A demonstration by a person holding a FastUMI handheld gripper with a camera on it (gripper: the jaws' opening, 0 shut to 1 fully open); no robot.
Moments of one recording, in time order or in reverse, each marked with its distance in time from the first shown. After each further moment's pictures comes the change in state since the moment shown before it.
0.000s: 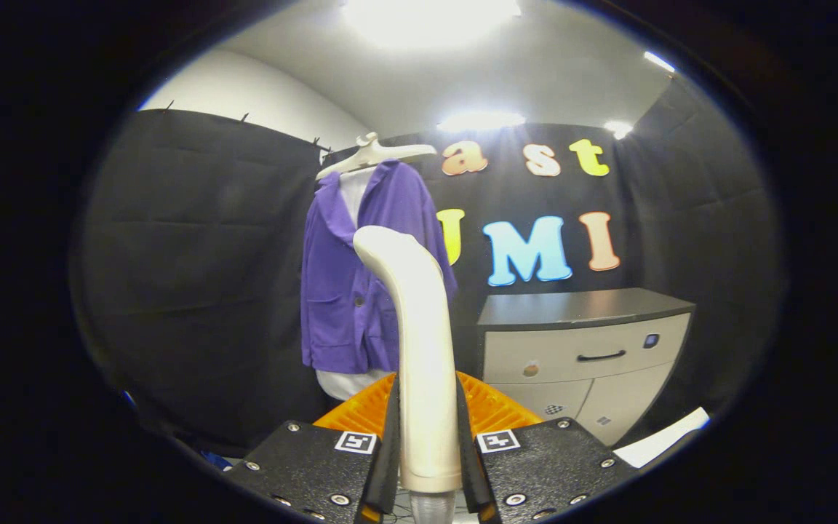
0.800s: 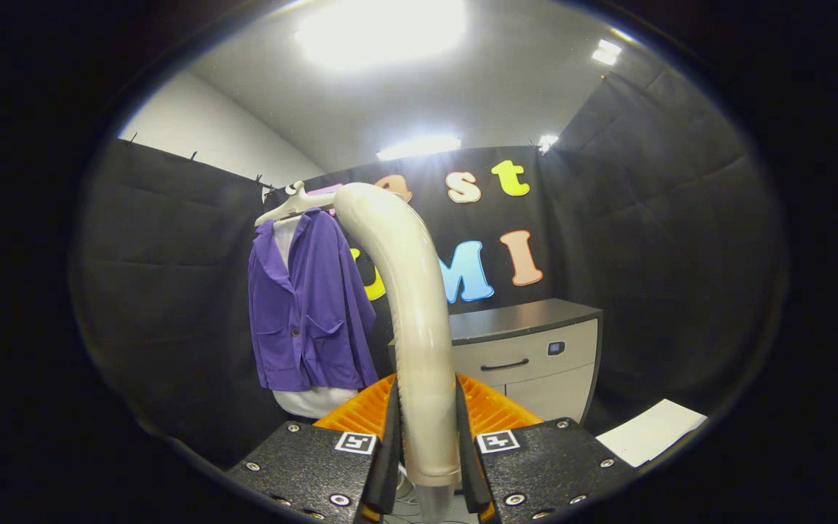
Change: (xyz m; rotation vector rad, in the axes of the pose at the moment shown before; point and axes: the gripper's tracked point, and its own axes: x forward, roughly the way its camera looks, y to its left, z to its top) arm -0.070 -0.082 0.015 0.079 -0.078 -0.149
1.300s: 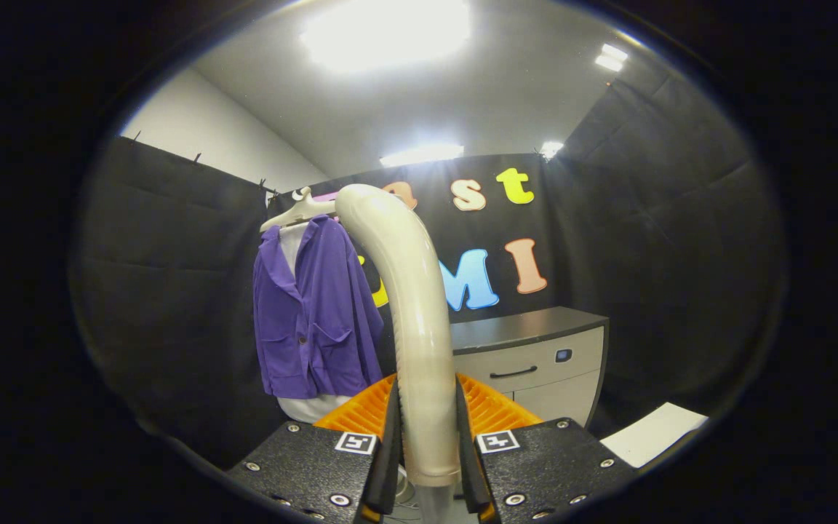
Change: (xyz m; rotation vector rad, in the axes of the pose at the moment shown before) arm 0.000 0.020 0.017 -0.025 -0.033 0.010
